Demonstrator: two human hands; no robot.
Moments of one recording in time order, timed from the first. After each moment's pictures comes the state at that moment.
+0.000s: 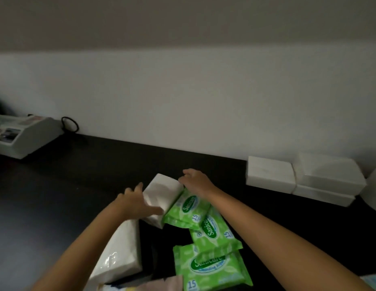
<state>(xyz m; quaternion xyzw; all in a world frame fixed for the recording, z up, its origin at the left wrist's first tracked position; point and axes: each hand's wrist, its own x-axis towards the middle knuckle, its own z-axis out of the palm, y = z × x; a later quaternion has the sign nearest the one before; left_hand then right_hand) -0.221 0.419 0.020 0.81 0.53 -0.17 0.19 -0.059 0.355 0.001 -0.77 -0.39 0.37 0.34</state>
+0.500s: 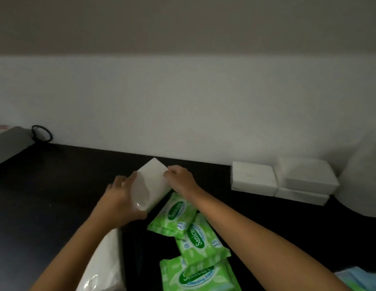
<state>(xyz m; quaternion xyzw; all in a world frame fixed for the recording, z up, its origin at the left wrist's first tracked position) -0.224 0.434 0.021 0.90 0.40 0.06 0.16 -0.067 0.367 0.022 -0.77 -0.35 0.32 0.42</state>
